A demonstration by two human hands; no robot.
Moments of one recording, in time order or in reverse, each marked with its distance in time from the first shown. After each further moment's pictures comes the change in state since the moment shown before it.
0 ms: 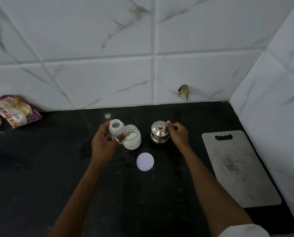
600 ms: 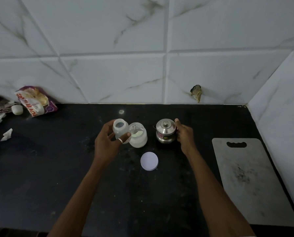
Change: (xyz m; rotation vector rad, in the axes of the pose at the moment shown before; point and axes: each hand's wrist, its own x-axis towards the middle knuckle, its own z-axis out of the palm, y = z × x) left_hand -0.019 0.009 0.004 0.081 0.080 -0.016; right_hand 0.008 -0.004 0.005 0.463 -0.160 0.202
